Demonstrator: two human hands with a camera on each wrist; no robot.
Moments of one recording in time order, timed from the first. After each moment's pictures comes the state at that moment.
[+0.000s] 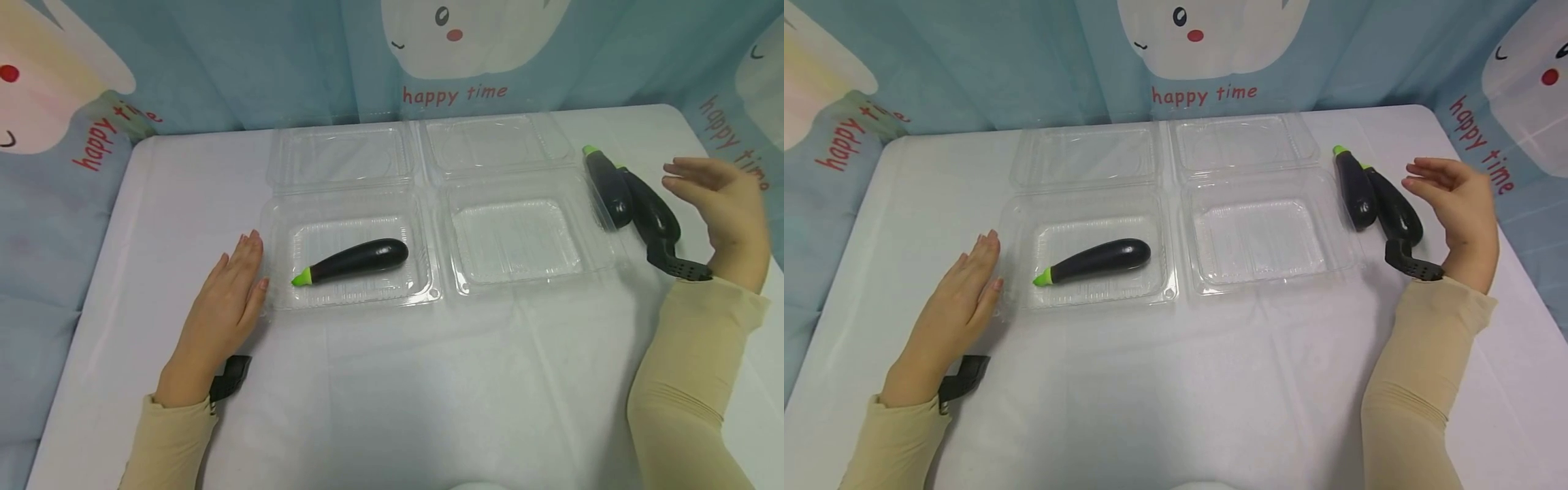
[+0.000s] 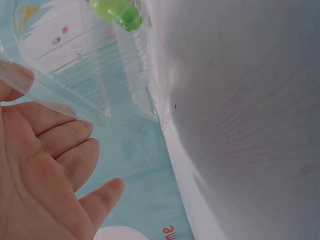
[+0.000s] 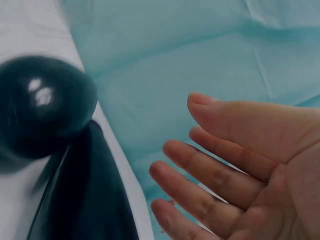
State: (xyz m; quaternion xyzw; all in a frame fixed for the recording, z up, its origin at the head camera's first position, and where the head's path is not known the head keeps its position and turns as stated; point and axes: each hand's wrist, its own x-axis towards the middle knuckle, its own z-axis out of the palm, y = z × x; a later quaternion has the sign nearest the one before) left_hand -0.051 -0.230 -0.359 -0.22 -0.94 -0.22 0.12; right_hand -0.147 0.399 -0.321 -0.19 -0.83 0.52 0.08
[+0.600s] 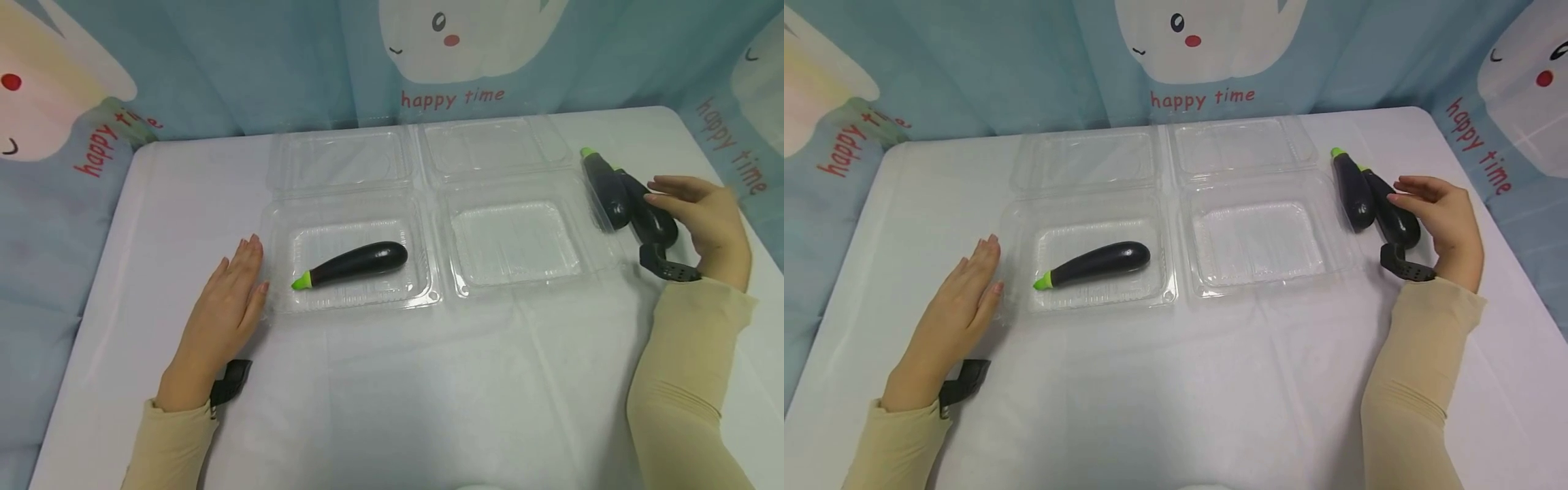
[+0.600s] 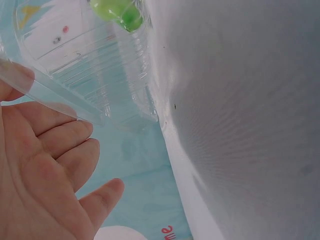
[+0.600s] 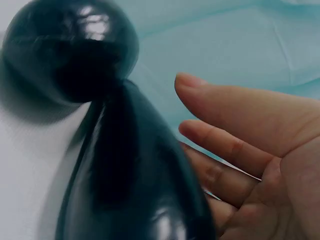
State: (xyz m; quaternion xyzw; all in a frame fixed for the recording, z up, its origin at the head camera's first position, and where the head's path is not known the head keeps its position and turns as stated) left_hand -0.051 -0.230 -0.359 -0.22 -0.94 -0.22 0.13; right_hand -0.150 0.420 -0.350 -0.17 -0.85 0.50 0.01
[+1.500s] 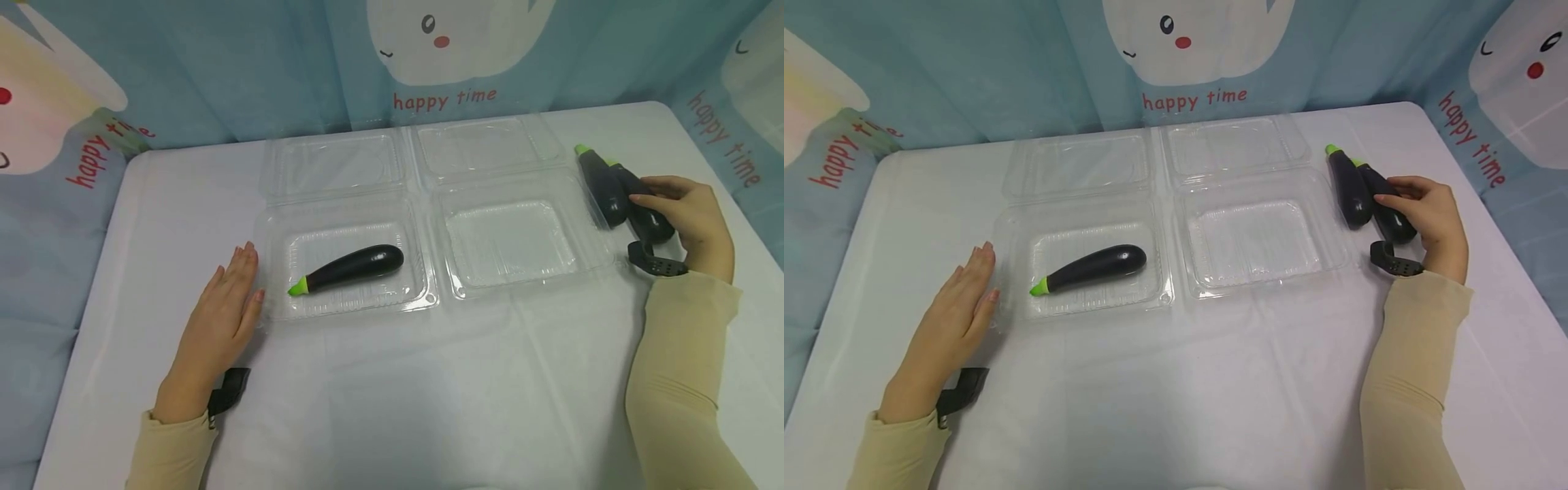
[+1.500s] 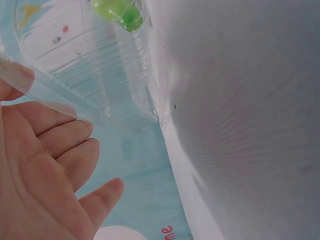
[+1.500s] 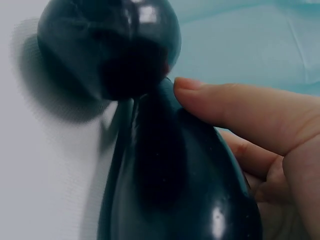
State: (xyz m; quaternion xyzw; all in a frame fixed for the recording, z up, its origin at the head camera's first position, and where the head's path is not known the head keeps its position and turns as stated) left_hand -0.050 -0.230 -0.362 -0.22 -0.94 -0.21 0.13; right_hand -0.150 0.413 -0.350 -0.19 -0.87 0.46 -0.02
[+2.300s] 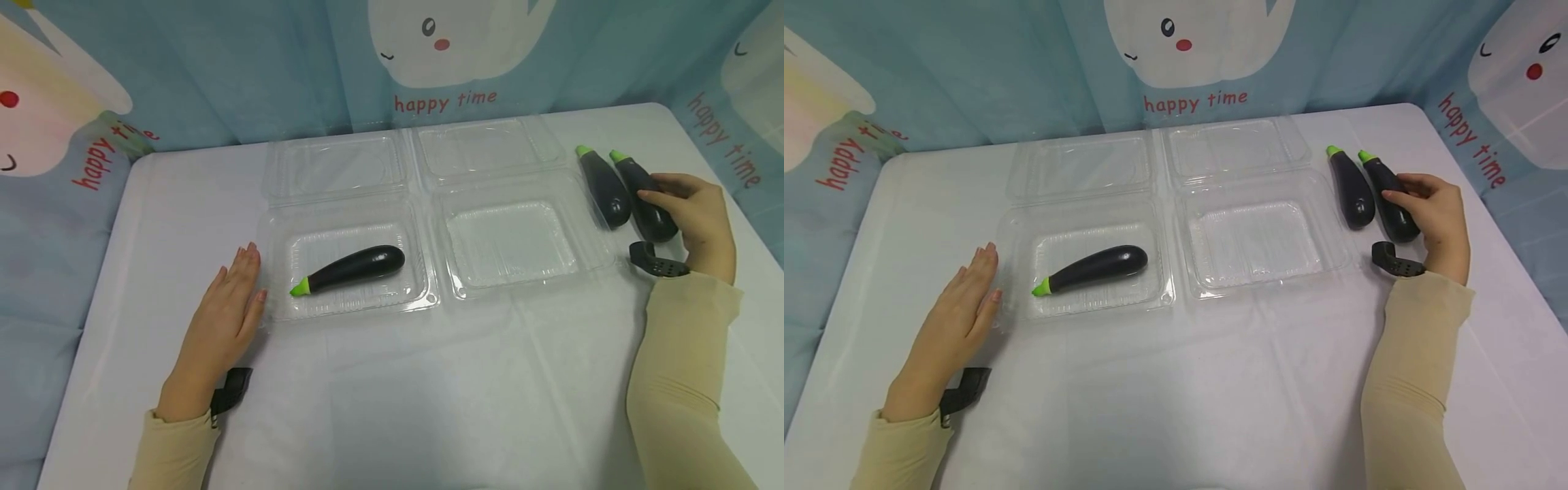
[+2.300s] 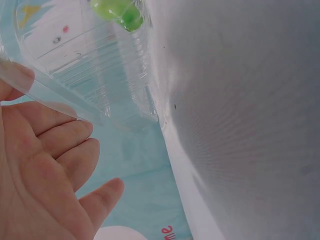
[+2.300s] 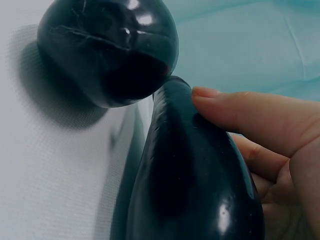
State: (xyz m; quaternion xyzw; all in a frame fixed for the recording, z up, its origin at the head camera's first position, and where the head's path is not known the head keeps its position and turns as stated) left_hand -0.050 -0.229 -0.362 -0.21 -0.95 -0.21 0.13; right_hand -0.152 0.411 -0.353 -0.24 -0.85 0.46 0.02
